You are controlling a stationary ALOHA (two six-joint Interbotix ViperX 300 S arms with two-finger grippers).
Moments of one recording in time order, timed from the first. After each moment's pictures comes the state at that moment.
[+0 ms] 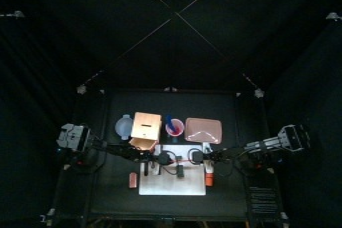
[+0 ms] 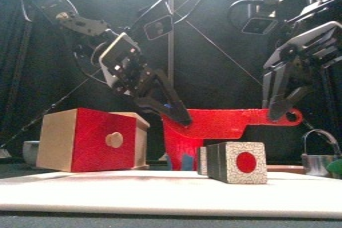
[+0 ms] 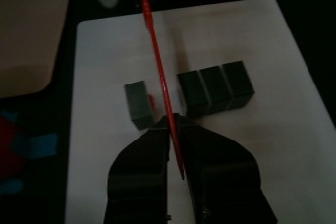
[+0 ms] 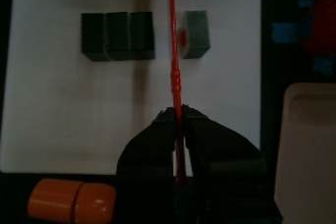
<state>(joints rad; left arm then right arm) -0.16 0.15 0.66 -0.33 -0.20 0.37 0.15 -0.31 0.93 -0.30 0.30 0.30</state>
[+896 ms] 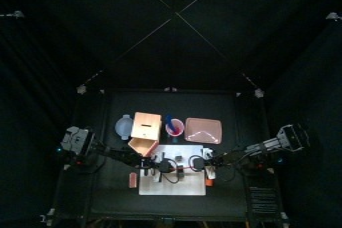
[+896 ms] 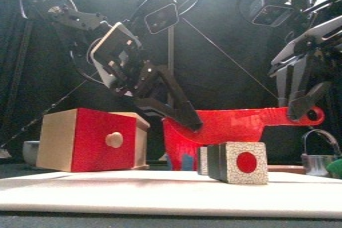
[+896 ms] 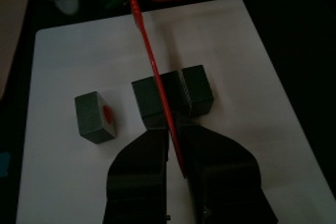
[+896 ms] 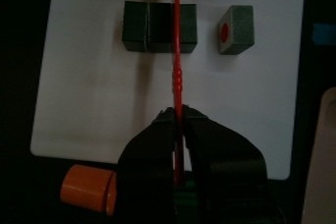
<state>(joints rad) -0.23 0.20 0.63 -0.36 -0.23 0.37 0.22 -0.30 0.92 -0.27 0.30 0.30</state>
